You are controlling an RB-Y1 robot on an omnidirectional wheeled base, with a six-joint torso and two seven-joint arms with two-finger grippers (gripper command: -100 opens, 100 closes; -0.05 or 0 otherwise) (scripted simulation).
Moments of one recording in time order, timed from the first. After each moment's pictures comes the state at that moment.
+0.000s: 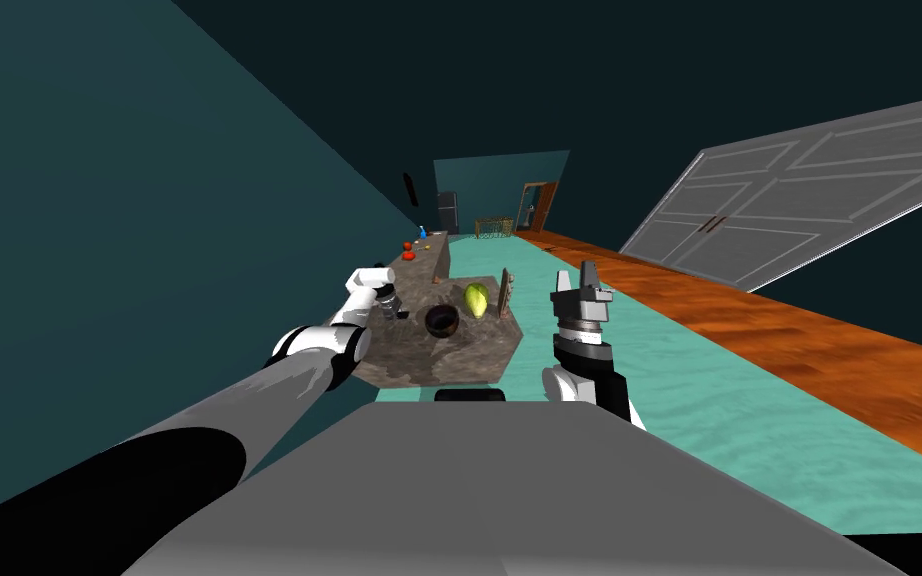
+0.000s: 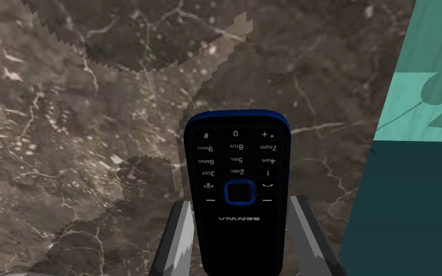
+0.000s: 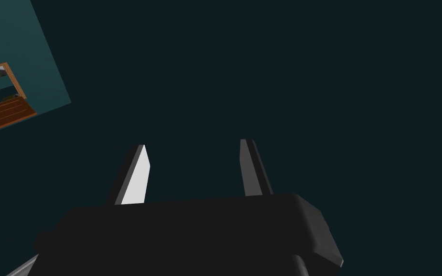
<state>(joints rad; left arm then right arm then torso) -0.84 0.54 0.08 -0.92 0.34 1.74 -0.04 0.50 0.03 0.06 -2.36 -0.01 -0.47 0.02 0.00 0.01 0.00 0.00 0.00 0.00</state>
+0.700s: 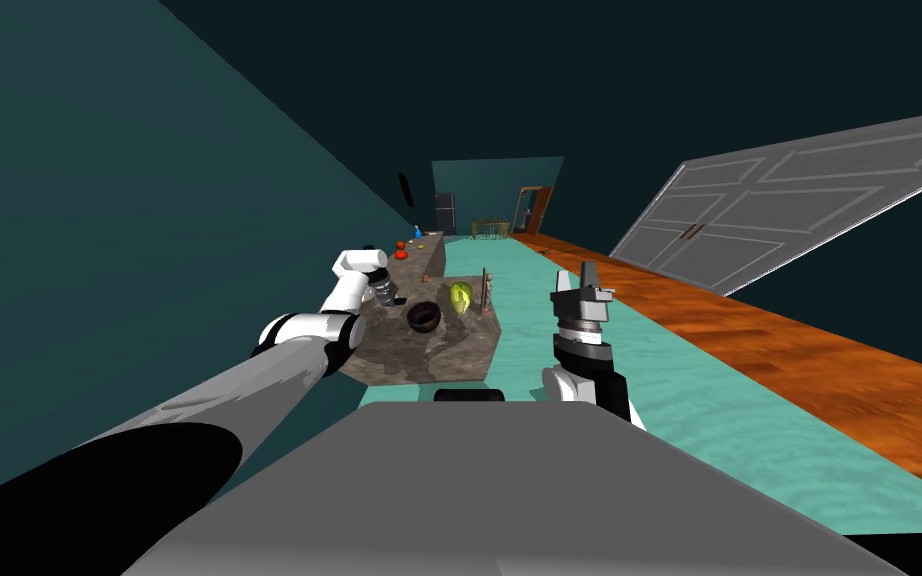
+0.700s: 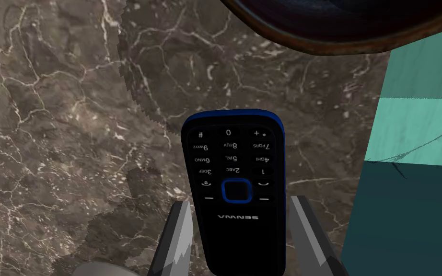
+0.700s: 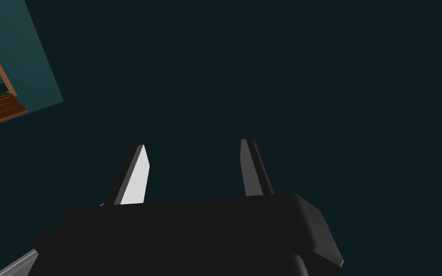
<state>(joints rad) -0.95 0.60 0.09 -0.95 0.38 1.77 -0.05 0.50 0.03 0.07 -2.36 -0.01 -0.47 0.02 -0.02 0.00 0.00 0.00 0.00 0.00</state>
